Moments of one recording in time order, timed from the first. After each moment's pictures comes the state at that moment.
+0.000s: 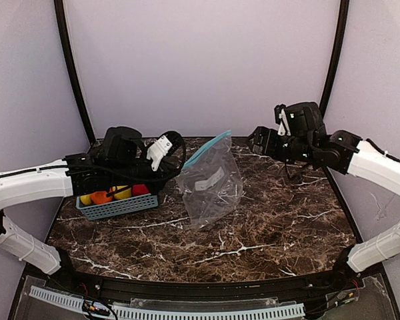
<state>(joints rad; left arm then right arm) -0.89 1.31 1.04 -0.23 -0.04 0.14 0.76 1.26 1.19 -0.46 0.23 0.65</state>
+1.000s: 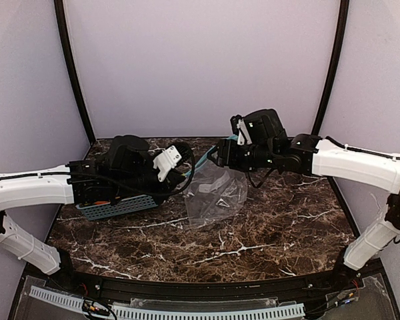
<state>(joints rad) -1.01 1.31 1.03 -0.22 -0.17 0.22 0.90 1.51 1.29 -0.30 0.05 0.72</state>
